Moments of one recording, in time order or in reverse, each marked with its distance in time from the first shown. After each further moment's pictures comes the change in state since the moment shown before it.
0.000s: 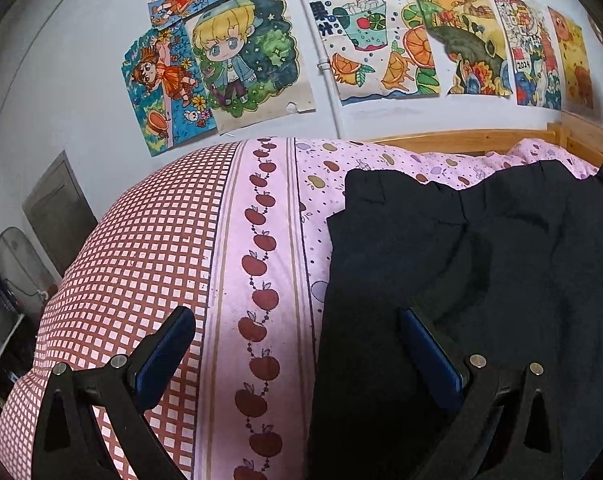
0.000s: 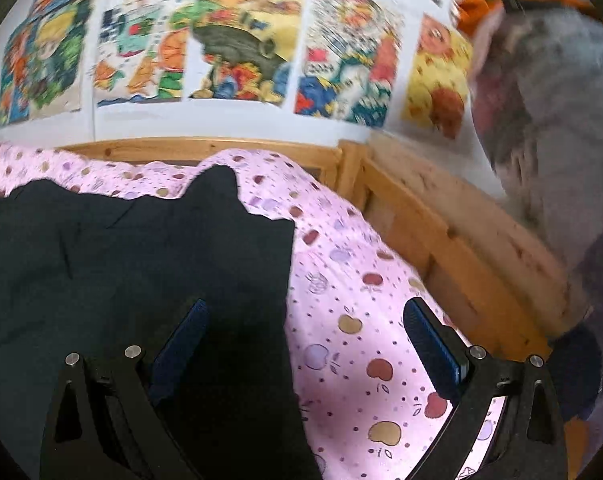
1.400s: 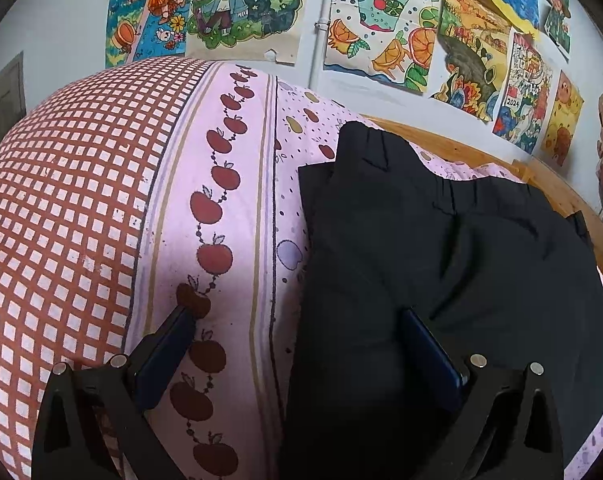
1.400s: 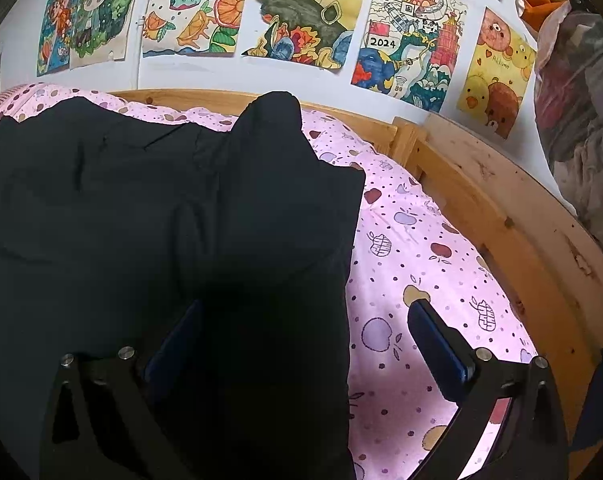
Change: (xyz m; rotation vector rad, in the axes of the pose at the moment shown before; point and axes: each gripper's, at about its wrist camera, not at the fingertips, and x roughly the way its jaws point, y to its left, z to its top) left arm 0.054 0.029 -0.024 -0.227 0.131 -0.341; right arm 0.024 0.037 -0.038 -0.182 0.047 0.108
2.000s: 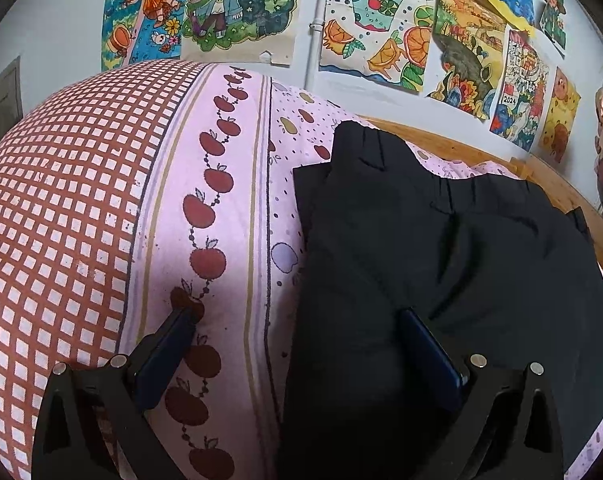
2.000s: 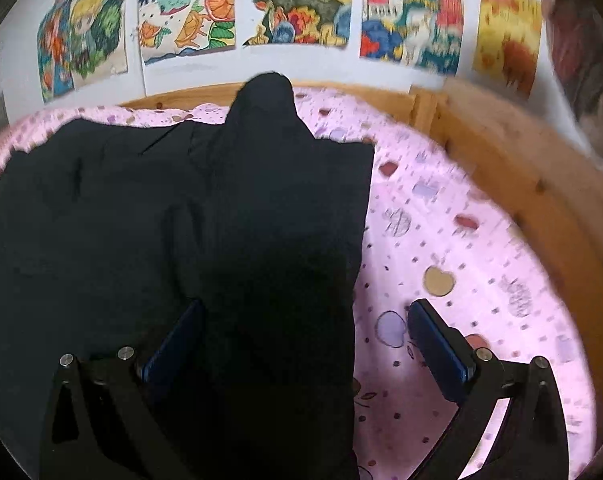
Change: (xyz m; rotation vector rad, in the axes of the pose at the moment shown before) left arm 0.005 -0.003 0.002 0.015 -0.007 -0.004; right arm 0.025 -0.034 -0.004 0.162 0.104 0.239
